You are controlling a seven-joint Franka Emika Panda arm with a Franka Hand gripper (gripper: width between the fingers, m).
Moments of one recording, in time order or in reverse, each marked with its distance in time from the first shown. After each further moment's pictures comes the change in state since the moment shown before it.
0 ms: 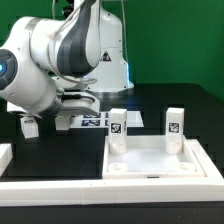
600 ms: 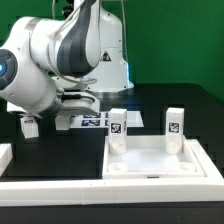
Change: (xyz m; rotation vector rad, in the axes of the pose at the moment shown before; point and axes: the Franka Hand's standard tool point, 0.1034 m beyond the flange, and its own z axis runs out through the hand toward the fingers) arm 0.000 0.000 0.000 0.000 0.000 0.000
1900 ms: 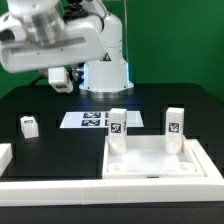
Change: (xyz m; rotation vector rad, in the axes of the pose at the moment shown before) arm -0.037 -0.059 -0.171 -0.086 0.604 -0.198
